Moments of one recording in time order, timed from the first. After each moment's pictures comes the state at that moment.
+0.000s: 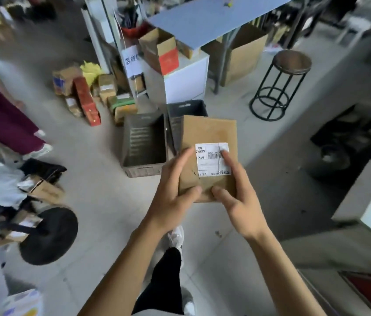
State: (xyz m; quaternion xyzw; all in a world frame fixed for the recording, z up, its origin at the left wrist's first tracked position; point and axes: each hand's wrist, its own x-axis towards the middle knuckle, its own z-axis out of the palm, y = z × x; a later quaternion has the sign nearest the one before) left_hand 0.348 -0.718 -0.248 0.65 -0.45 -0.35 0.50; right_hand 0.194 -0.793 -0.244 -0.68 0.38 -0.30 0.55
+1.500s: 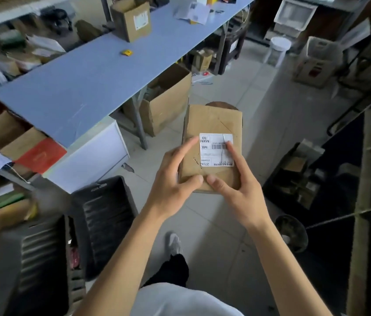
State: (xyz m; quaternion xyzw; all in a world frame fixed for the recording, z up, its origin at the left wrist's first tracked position) left_hand 0.333 -1.592 -0.243 0.57 -0.54 -0.39 0.48; right_hand 0.158 -1.616 -0.235 -0.64 0.47 -0.39 0.47
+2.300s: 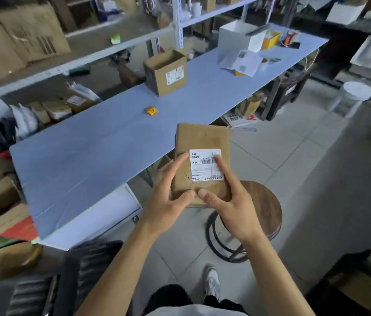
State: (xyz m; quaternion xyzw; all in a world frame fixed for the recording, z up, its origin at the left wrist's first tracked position) left_hand 0.413 -2.028 -0.227 0.66 -0.47 -0.32 0.50; right_hand 0.255 -2.104 -0.232 -0.67 0.36 -0.32 0.57
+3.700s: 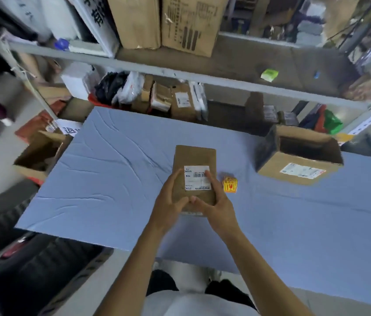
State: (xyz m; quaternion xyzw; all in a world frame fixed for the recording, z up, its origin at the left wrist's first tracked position) left_hand 0.736 -2.316 -0.321 0.74 -0.02 -0.16 0.65; right_hand 0.704 -2.463 -0.313 -0.76 0.15 0.04 0.63
